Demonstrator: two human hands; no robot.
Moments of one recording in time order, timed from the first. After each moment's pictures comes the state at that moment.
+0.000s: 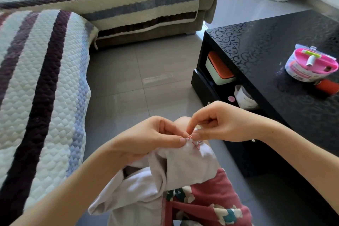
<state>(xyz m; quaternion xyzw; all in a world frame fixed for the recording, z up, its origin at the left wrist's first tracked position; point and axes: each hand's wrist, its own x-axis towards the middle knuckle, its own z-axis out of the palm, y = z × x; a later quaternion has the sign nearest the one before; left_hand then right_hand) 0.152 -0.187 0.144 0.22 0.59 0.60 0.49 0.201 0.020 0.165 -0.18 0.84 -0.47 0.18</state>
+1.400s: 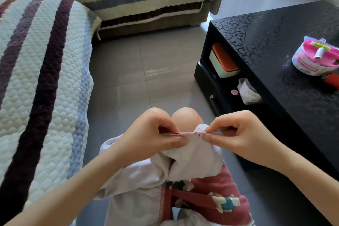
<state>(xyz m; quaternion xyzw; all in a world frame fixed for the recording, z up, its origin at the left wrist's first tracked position) 0.174 -0.195 0.138 0.31 0.81 0.44 0.21 0.256 0.020 0.137 -0.07 0.88 -0.47 -0.02</state>
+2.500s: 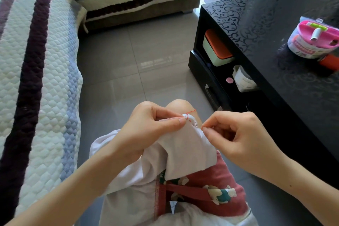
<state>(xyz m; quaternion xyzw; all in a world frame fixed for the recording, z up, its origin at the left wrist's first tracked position) 0.182 -0.167 0.143 0.09 0.74 0.57 0.35 0.278 0.009 0.134 -0.02 0.89 -0.46 -0.07</state>
